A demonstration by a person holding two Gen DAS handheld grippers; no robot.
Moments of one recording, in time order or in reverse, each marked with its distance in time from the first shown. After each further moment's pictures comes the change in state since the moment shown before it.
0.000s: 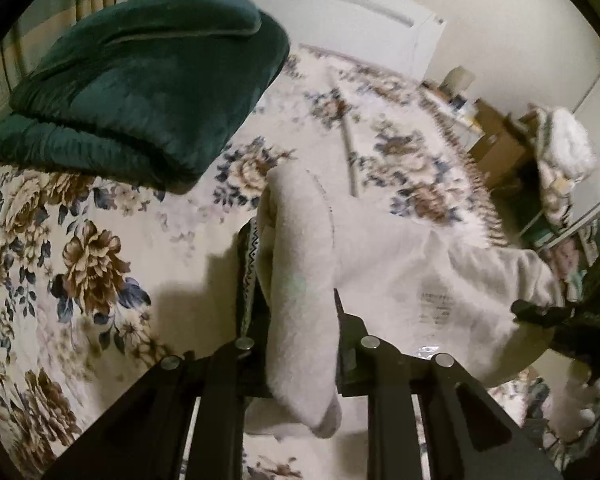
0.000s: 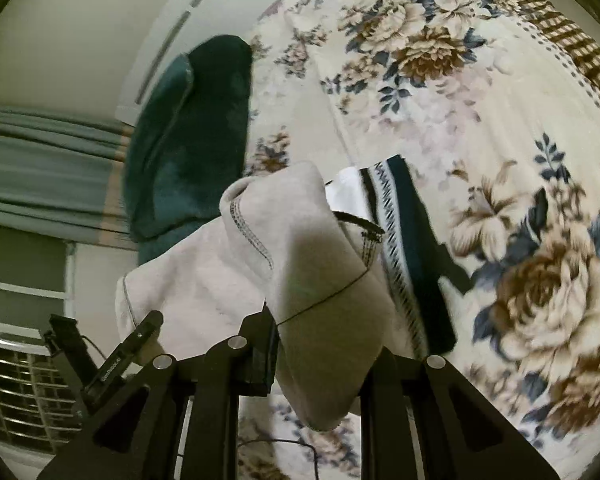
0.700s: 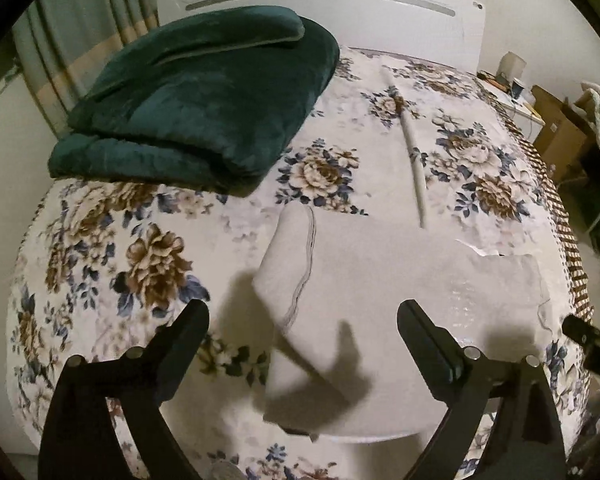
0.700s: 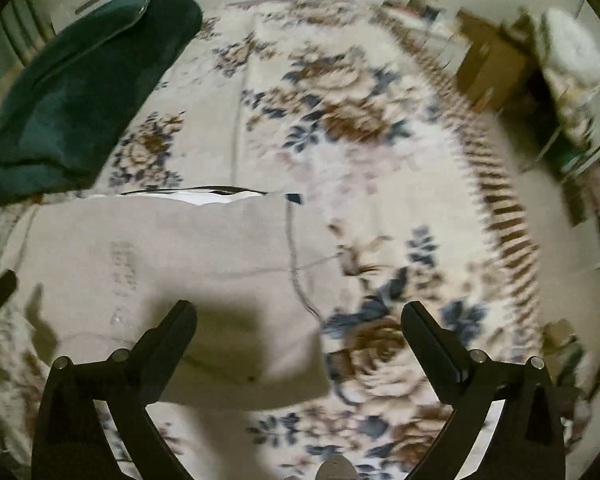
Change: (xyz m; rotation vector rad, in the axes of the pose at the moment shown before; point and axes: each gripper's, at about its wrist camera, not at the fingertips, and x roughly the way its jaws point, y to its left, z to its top) left arm -0.017 -0.028 -0.017 0.012 -0.051 0.301; right arm 0.007 0.058 -0.044 -0.354 -0.149 -0.718
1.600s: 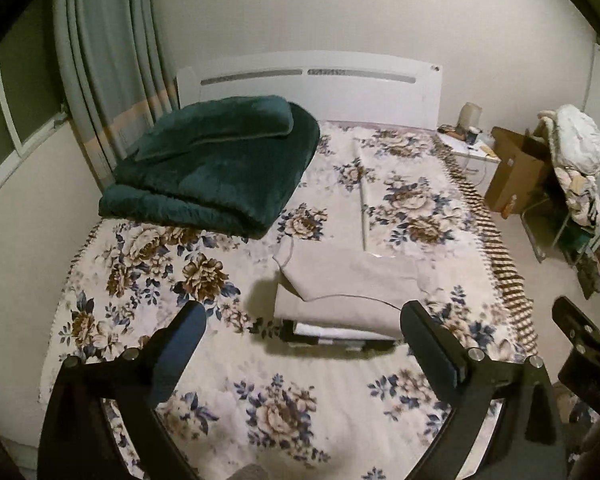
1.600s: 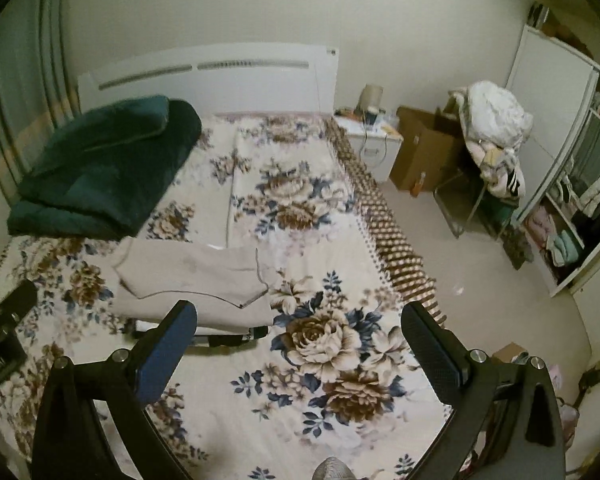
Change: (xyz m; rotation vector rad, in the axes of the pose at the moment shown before) left arm -0.307 -0.030 -0.078 0.027 -0.215 -0.021; right arm -0.363 -0.040 -0.149 0.024 -0.382 -0.068
